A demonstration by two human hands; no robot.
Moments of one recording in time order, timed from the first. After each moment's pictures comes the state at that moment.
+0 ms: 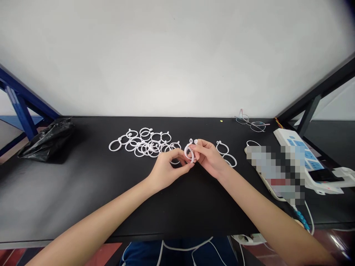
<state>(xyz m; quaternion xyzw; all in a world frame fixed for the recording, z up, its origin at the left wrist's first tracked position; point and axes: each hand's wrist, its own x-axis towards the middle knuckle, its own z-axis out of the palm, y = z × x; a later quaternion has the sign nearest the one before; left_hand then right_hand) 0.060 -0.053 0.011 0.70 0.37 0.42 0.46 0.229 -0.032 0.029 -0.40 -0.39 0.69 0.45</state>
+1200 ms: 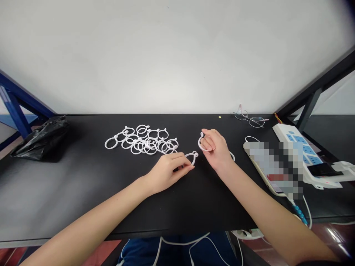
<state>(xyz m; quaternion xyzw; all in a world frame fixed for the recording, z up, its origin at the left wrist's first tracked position) 0.060 -0.055 0.007 0.85 0.29 0.33 0.29 0.235 -0.022 0.032 -0.38 -0.25 0.62 0.64</state>
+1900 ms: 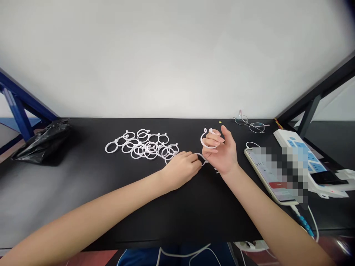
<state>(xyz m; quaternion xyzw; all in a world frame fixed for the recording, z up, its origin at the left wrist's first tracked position) 0.100 -0.031 -0.006 0.95 0.26 0.19 -0.01 0.262 -0.017 0.035 -0.12 -0.17 0.81 0.55</state>
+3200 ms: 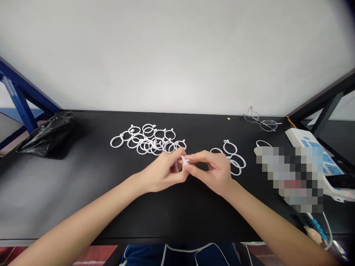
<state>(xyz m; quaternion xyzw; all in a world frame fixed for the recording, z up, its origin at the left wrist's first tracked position) 0.027 -0.046 0.022 0.79 0.32 0.28 0.44 0.212 -0.059 0.025 -0.31 -0.75 0.29 0.51</state>
